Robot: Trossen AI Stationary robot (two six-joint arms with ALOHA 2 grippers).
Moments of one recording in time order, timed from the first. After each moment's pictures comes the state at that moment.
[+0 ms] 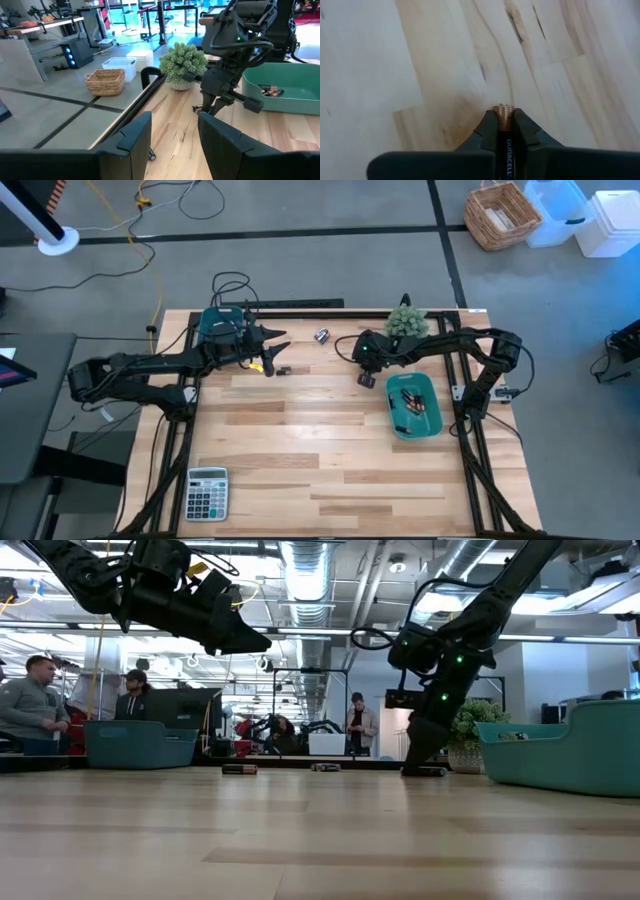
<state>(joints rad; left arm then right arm) 0.47 1.14 0.51 0.54 0.02 0.14 -0.42 1.72 0.83 -0.15 0.10 -0.17</state>
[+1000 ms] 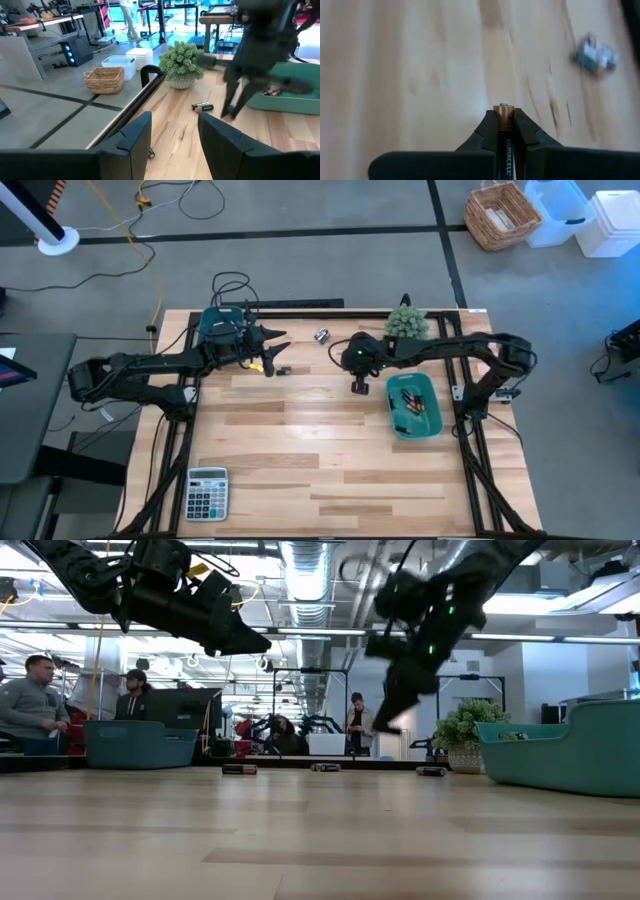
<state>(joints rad) 0.47 1.14 0.51 0.53 0.02 0.13 -0.29 1.63 0.98 -0.26 0.03 -0.26</state>
